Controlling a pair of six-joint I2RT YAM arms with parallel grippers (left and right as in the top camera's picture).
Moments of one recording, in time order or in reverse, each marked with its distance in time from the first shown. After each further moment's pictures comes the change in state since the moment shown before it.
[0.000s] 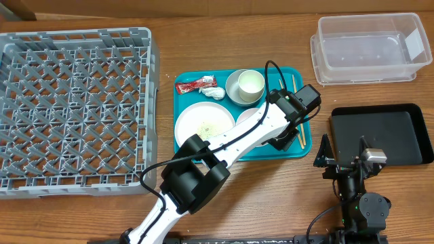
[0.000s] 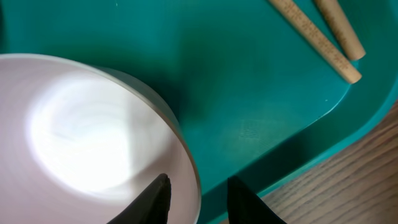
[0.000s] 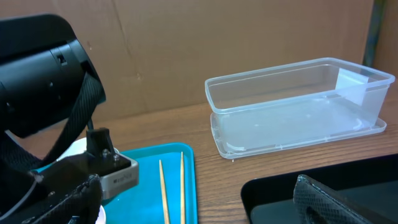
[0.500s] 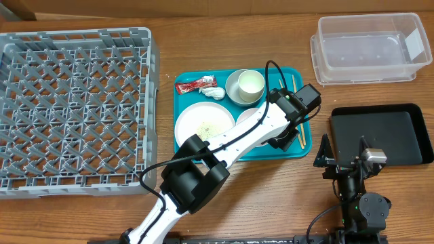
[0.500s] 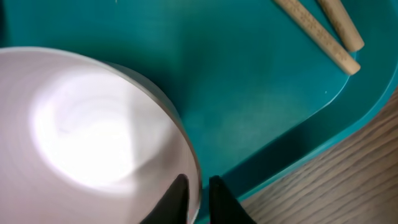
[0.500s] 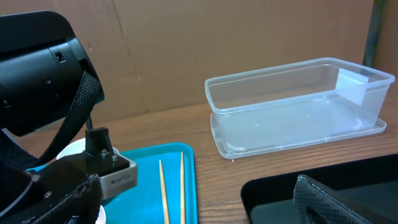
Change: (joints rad) left arm 0.000 0.000 0.017 -0.029 0.001 0.017; right arm 0.000 0.000 0.000 0.000 0.000 0.000
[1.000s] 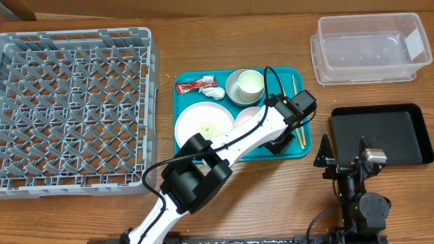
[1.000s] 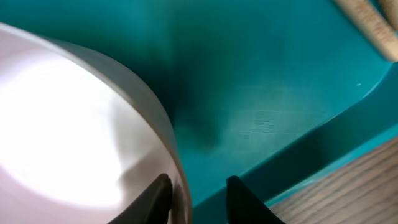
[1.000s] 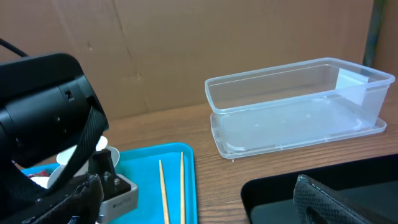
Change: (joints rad) left arm 0.000 0.000 -0.083 0.060 0.003 0.006; right arm 0.000 0.000 0.000 -0.001 0.000 0.000
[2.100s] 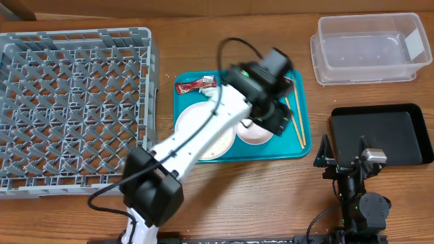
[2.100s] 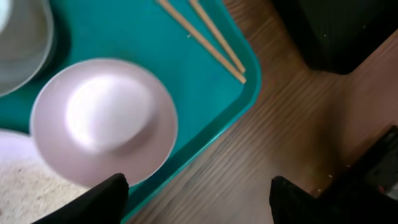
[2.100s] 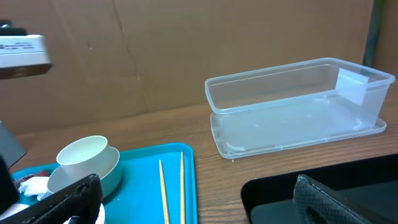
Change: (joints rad) left arm 0.115 -0.268 0.019 -0.019 0.238 0.023; right arm 0.000 0.000 0.000 0.000 0.000 0.000
